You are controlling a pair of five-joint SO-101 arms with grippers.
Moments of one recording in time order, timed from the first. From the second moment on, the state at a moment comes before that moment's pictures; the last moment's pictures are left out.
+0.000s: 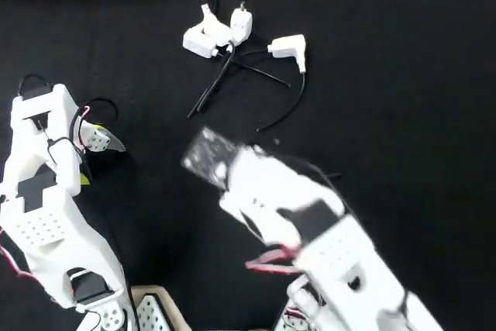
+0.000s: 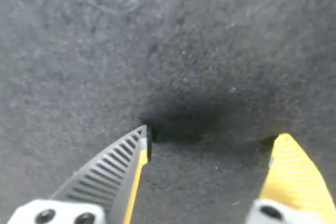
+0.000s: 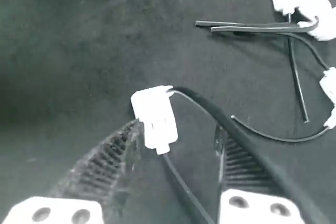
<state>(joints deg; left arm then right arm) -24.9 26.5 7.0 76.0 26.7 -35.4 -55.7 58.5 55.9 27.5</state>
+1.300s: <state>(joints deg) -24.9 26.5 7.0 76.0 26.7 -37.9 -20.0 56.7 42.8 47.4</state>
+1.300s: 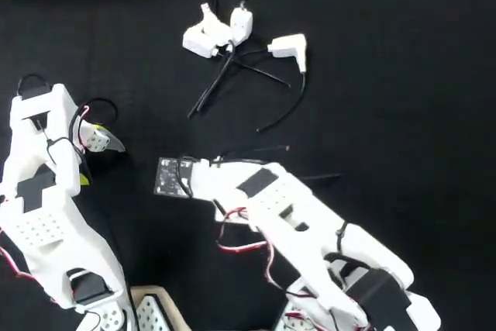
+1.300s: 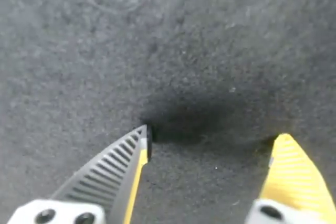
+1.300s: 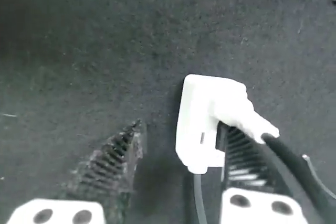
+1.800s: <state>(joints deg) -24.9 26.5 7.0 76.0 26.7 -34.5 -19.8 50.3 47.6 55.3</state>
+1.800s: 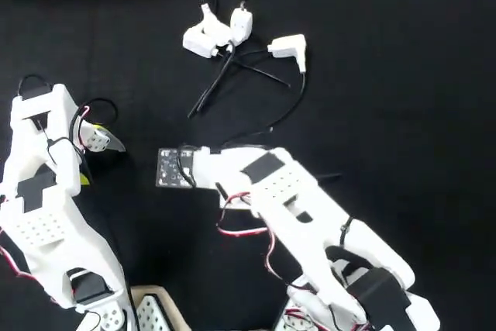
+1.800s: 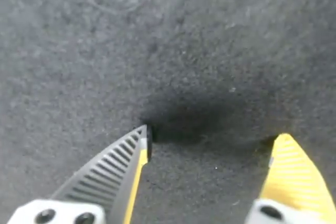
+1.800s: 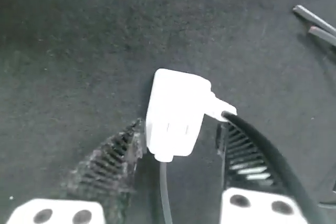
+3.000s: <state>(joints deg) -24.9 26.5 7.0 76.0 26.7 -41.0 -15.4 34.3 54.7 38.1</state>
